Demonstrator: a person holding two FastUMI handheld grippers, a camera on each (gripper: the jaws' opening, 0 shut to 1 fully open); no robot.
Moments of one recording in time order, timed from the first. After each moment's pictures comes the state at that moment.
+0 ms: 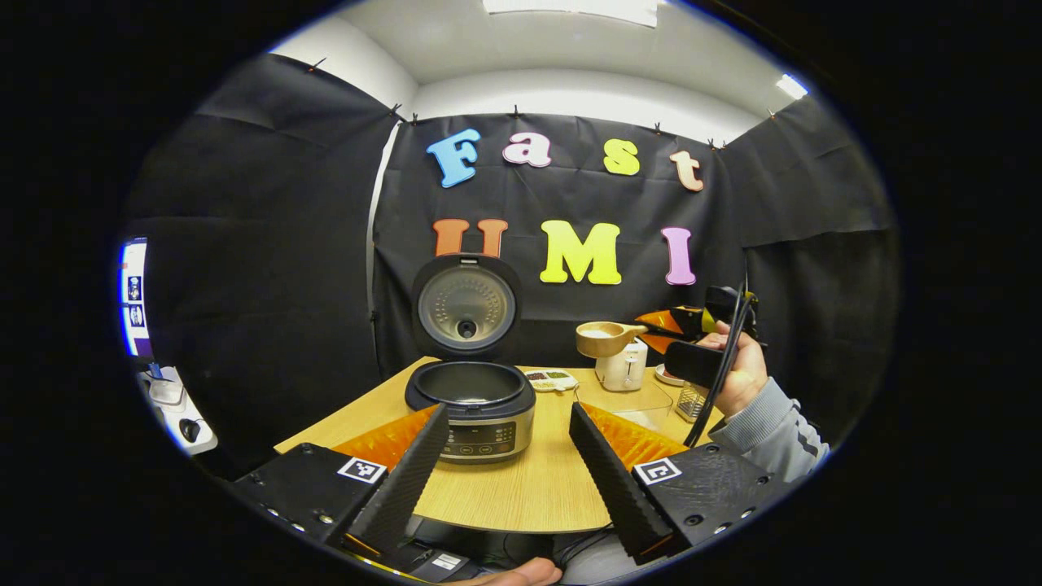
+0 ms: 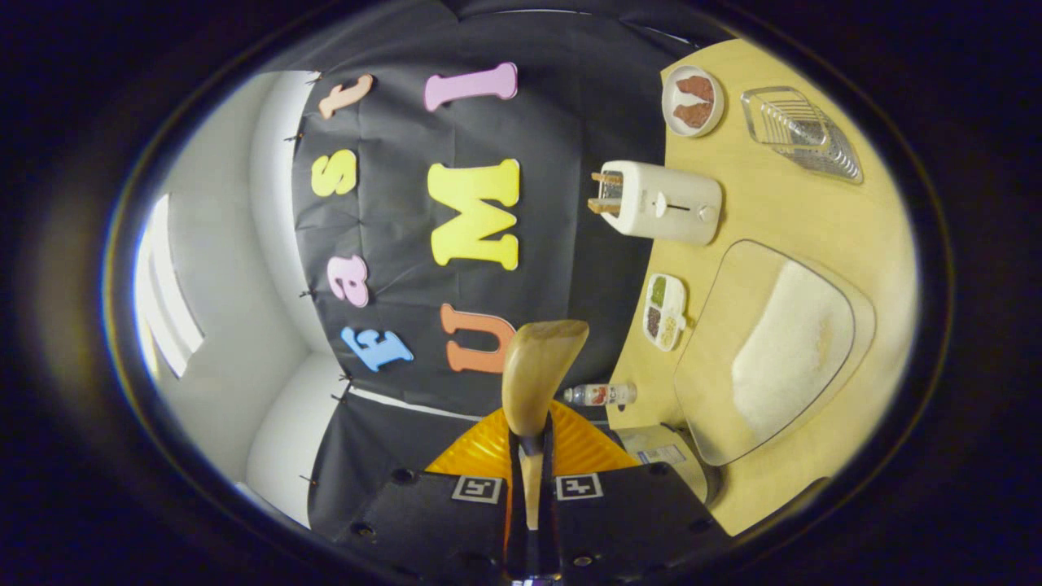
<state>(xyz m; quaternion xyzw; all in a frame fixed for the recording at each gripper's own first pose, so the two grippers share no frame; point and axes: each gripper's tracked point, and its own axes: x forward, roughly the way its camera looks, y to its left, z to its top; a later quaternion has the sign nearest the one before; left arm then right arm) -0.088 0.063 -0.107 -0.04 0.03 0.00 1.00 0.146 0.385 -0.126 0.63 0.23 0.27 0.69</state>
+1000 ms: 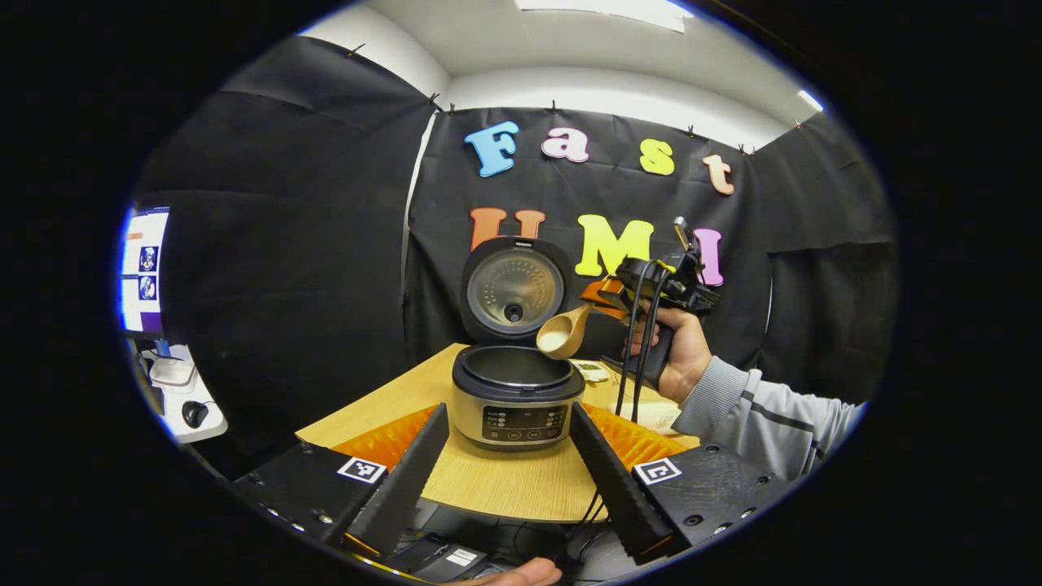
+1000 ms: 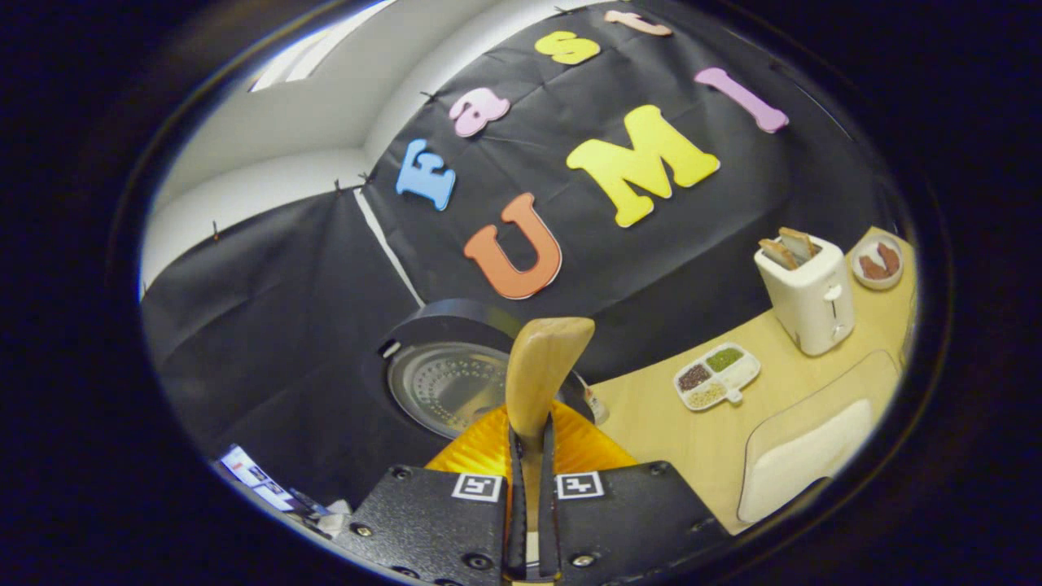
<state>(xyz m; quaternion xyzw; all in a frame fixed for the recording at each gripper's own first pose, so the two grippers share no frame) -0.092 0.120 -0.144 -0.06 0.05 0.04 1.00 0.137 0.567 -0.122 0.23 0.12 0.36 0.90</state>
